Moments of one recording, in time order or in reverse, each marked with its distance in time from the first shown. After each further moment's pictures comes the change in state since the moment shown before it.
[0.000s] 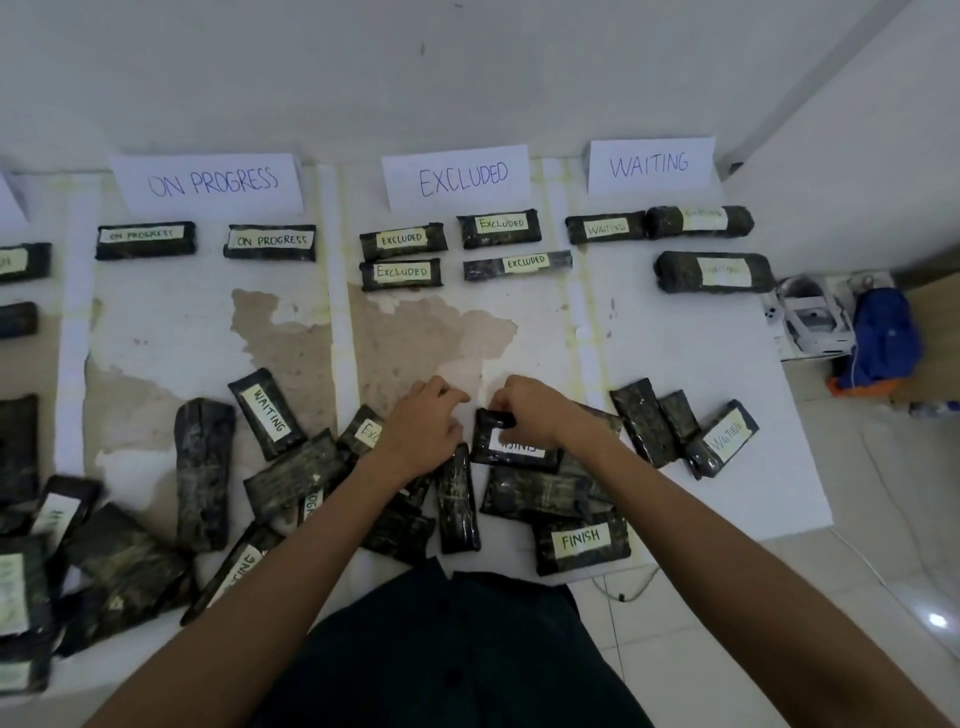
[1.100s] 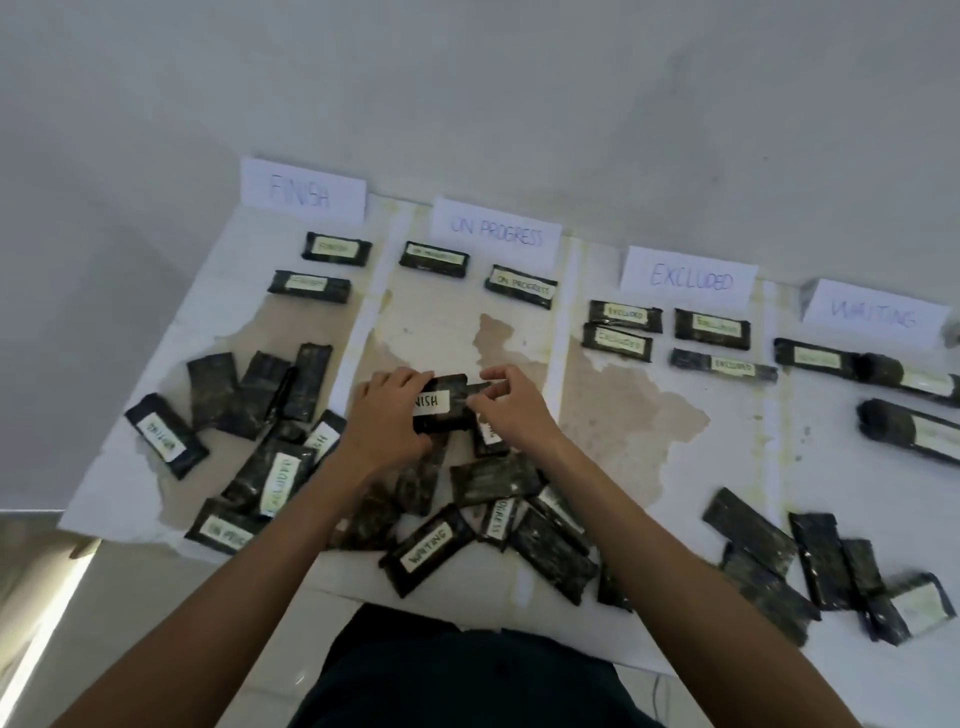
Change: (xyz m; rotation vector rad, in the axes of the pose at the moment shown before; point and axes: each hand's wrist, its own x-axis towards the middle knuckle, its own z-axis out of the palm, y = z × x) left_hand -0.168 -0.165 -0.147 0.143 0.308 -0.384; right_hand 0.059 -0.280 -0.015 0.884 0.154 -0.010
